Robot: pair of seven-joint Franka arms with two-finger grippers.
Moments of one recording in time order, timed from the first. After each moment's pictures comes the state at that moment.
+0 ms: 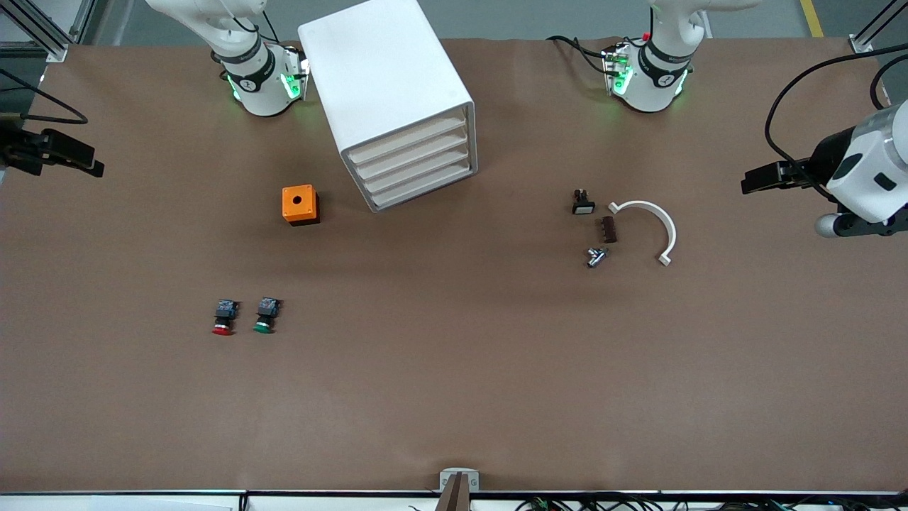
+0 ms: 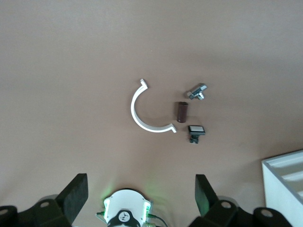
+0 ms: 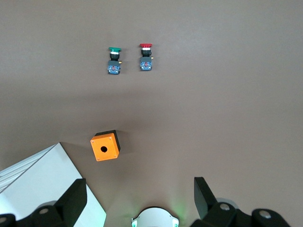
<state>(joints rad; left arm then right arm) -0.05 0.13 -0.02 -1.46 -0.05 1.34 -0.16 -0.05 0.03 -0.01 -1.47 0.02 1.35 0.00</state>
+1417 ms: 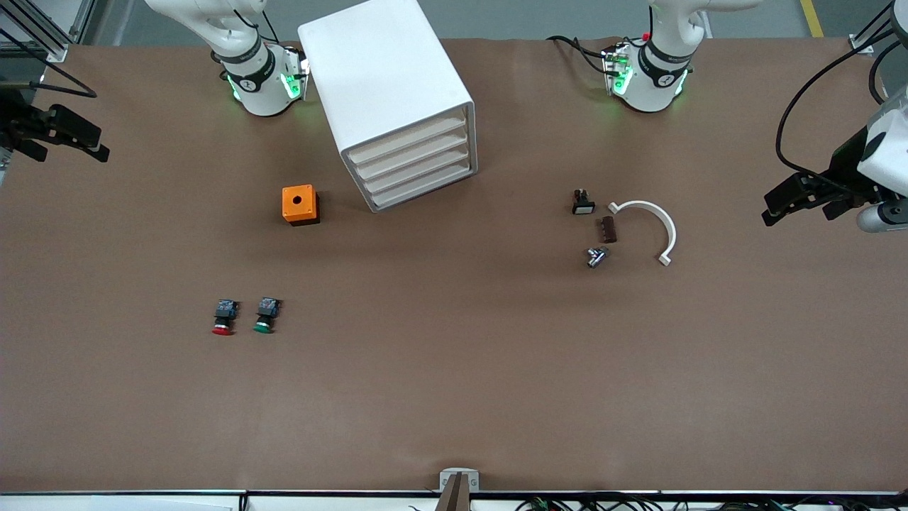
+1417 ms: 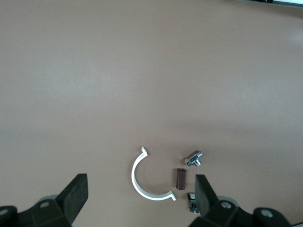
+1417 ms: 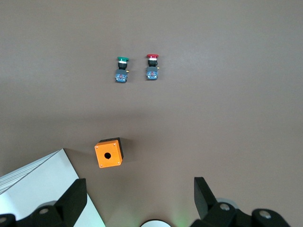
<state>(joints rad) -0.07 0.01 0.00 -1.62 -0.02 1.73 -0.16 -0.02 -0.12 -0.02 -1.62 0.02 1.47 0.00</state>
